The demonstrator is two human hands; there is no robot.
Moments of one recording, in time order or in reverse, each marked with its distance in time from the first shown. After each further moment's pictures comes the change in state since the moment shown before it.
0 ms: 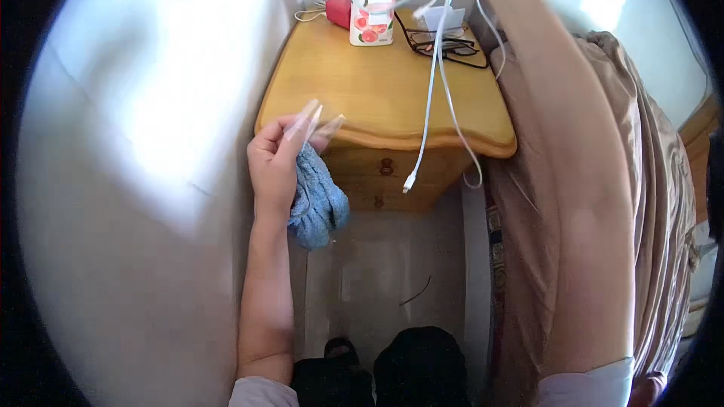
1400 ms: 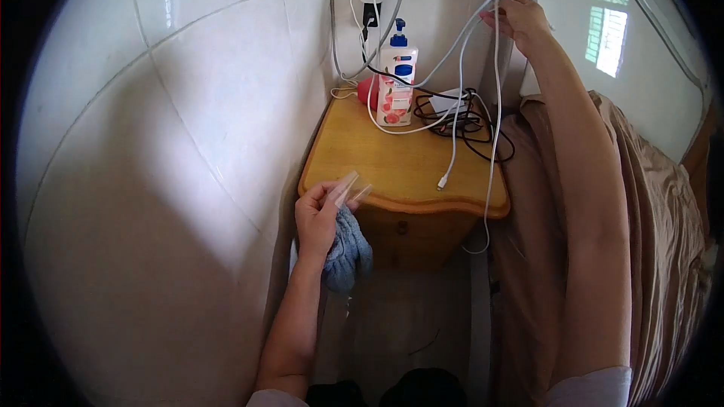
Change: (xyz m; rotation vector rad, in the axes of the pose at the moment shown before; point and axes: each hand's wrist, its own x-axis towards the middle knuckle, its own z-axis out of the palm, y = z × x) left_hand 0.001 -0.004 0.003 -0.075 0.006 0.024; right_hand -0.020 -0.069 0.014 -0.570 -0.305 -0.045
